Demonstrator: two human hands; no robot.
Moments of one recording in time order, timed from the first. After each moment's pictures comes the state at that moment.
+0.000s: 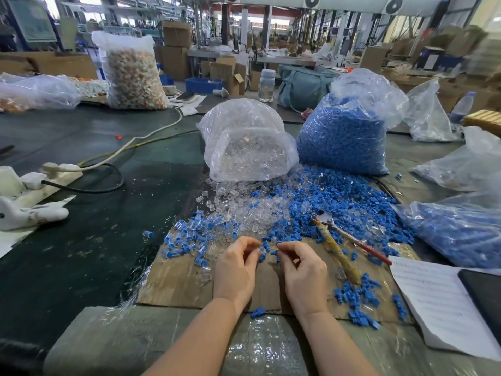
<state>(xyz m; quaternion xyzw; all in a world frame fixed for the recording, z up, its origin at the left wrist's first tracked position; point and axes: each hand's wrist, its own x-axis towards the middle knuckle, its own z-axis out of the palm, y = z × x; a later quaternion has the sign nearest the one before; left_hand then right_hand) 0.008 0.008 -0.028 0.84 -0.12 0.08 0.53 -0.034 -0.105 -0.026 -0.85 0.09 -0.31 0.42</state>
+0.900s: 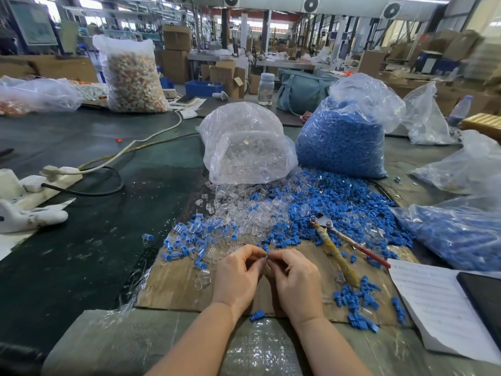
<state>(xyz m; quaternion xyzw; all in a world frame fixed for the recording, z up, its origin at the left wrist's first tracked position) 0.004 0.011 -0.026 0.82 -0.15 0.03 0.55 -0.035 -0.102 -0.029 -0.89 0.03 -0.31 0.33</state>
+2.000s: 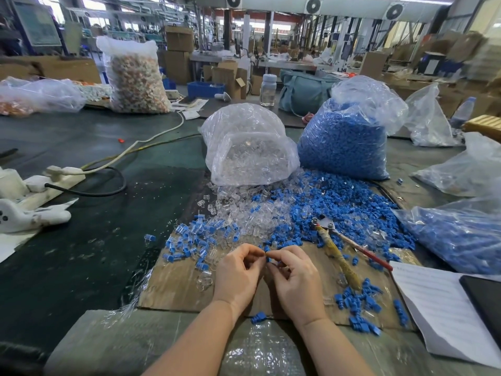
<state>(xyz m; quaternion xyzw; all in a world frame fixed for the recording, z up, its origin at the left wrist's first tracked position) 0.006 0.011 -0.023 0.81 -0.11 0.02 0.58 -0.036 -0.101 -0.025 -0.89 0.01 -0.28 0.36</state>
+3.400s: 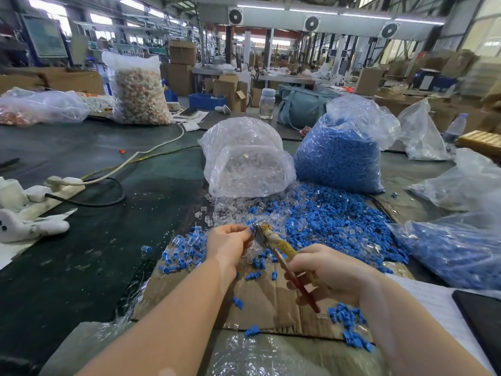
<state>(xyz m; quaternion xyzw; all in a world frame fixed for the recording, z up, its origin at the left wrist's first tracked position) 0.044 0.003 0.041 0.65 0.11 -0.09 0.75 -0.033 -0.154 0.070 -0.76 0.13 0.22 0.60</state>
